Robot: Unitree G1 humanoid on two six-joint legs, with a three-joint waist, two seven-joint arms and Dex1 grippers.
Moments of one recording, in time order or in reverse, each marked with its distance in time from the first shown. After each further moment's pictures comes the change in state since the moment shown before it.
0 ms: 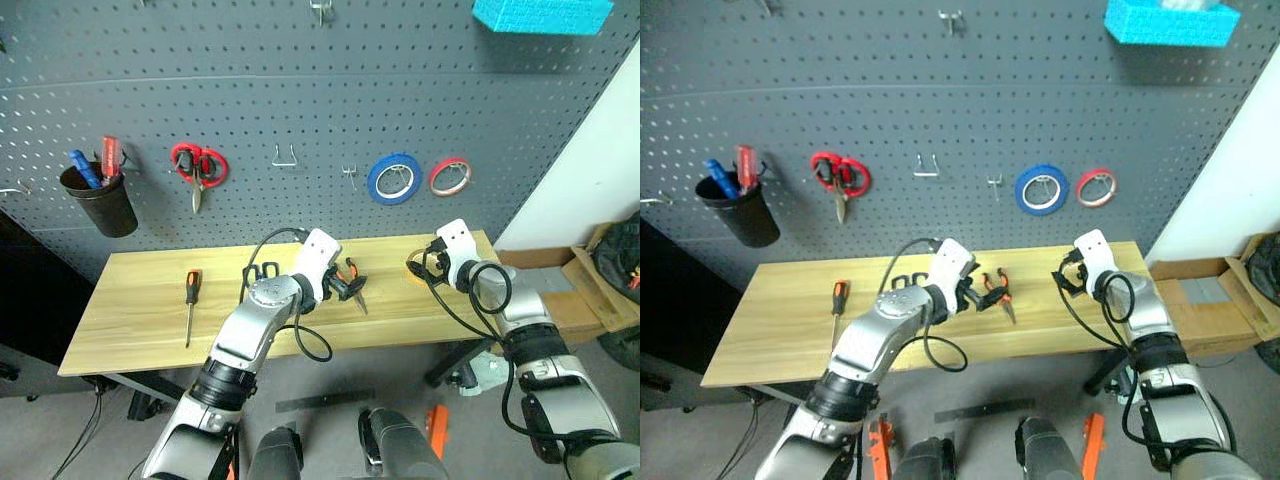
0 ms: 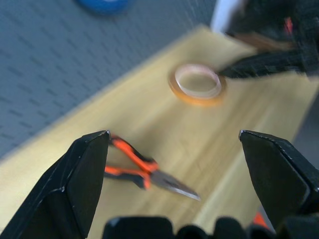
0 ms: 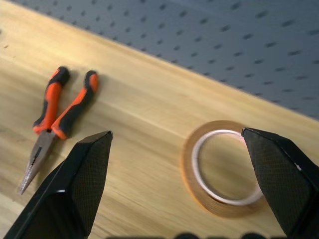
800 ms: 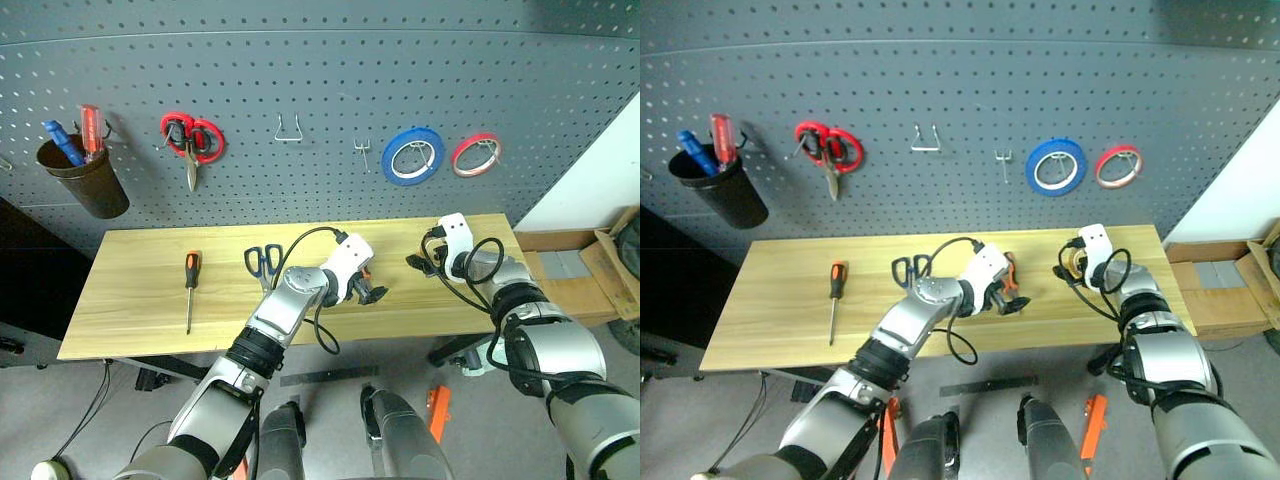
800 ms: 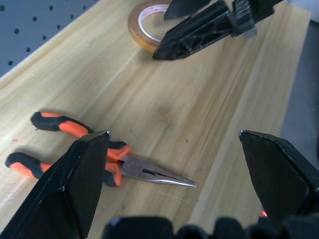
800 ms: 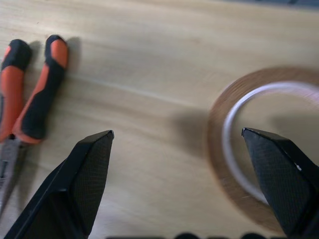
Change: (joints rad) left arm -0.153 -0.084 -0.077 0.301 0.107 -0.163 -0.142; right arm -0.295 0.051 -0.133 0.619 0.015 -0.072 0.003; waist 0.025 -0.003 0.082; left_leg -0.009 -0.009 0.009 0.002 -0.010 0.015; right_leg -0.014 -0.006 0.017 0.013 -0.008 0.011
